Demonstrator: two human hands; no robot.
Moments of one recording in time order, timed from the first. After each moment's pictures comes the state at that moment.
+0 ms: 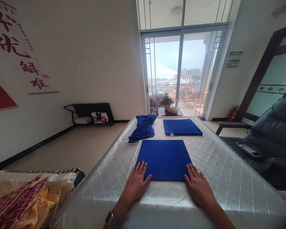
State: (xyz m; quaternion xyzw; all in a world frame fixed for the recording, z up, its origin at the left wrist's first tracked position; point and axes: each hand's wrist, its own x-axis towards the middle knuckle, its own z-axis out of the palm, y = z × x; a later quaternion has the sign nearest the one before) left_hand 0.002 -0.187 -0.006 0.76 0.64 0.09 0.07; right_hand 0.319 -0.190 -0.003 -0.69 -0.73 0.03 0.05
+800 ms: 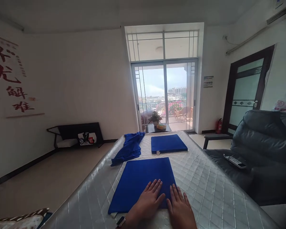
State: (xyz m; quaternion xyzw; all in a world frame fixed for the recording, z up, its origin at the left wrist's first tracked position) left_hand 0.136 -0.132 0.004 0.89 0.45 0.07 0.10; right_hand 0.314 -0.192 0.011 -0.68 -0.73 0.09 0.07
